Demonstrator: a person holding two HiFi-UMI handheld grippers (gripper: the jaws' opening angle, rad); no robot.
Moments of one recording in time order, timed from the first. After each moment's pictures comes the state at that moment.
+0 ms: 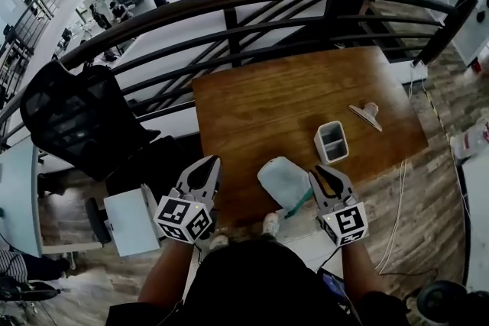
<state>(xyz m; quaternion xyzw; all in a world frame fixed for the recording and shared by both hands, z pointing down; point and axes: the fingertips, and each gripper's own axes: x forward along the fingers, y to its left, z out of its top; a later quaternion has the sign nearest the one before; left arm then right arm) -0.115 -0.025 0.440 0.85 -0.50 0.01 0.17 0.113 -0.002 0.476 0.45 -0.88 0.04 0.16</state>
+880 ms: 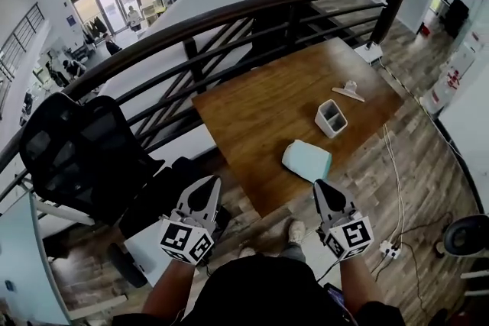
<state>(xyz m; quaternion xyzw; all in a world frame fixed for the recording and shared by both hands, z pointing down) -0.242 0.051 0.401 0.92 -0.36 -0.03 0.11 -0.020 0.127 0.419 0.60 -0.79 0.06 0.08</state>
